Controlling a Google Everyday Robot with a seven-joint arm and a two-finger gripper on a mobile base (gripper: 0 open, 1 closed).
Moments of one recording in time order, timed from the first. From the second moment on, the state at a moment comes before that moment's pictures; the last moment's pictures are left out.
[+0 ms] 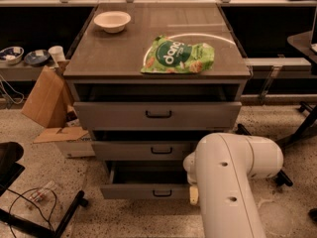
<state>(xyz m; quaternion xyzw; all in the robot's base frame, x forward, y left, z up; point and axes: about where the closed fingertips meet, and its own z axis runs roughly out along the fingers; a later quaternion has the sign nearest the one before) 0.611 -0.199 0.193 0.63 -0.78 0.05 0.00</state>
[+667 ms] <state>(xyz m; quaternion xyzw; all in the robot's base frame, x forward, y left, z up) 0.532 -0.196 0.150 0.63 -0.78 -0.01 0.00</state>
